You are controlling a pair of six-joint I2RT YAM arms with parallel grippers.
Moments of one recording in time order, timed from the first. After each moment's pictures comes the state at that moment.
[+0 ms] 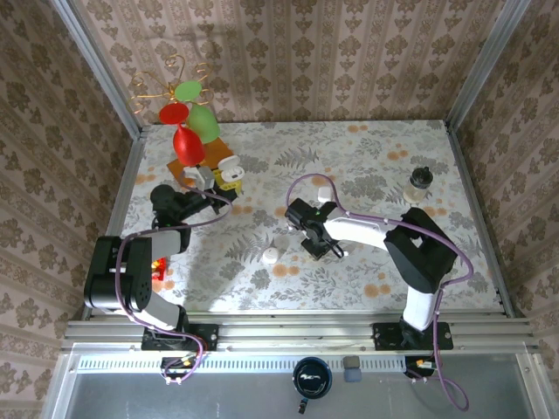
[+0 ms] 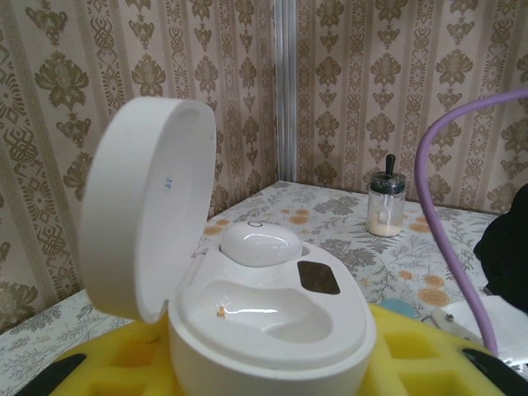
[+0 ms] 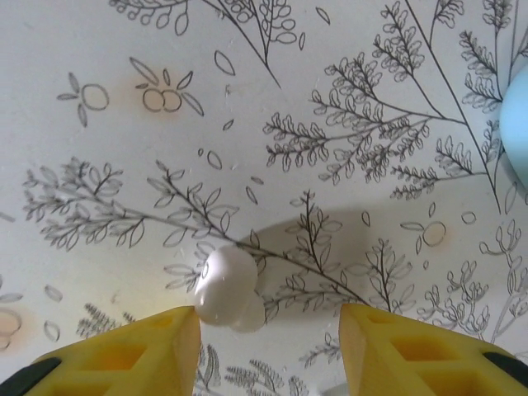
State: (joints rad) left arm -0.11 1.52 0.53 1.18 0.98 -0.11; right arm 0.77 1.80 1.13 -0.77 0.26 0.07
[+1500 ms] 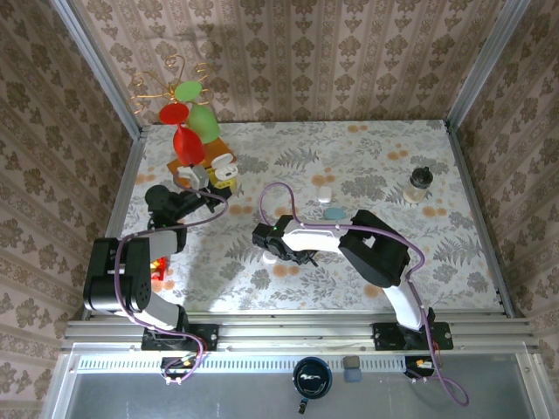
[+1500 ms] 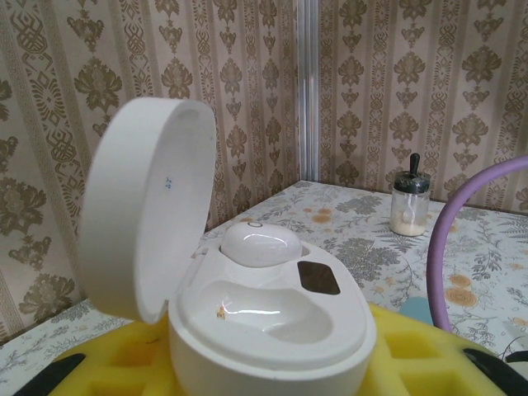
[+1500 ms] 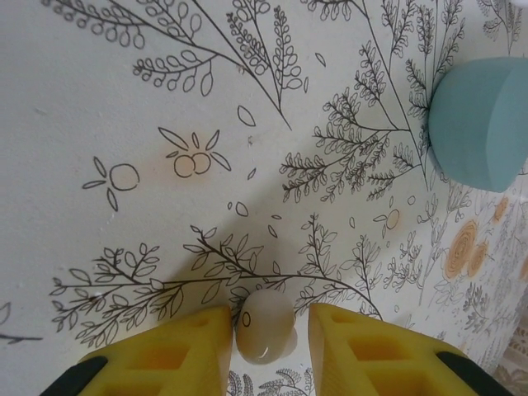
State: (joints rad) left arm -0.07 1.51 0.53 1.18 0.98 -0.10; right arm 0.97 2.10 1.41 -1.05 0.65 0.40
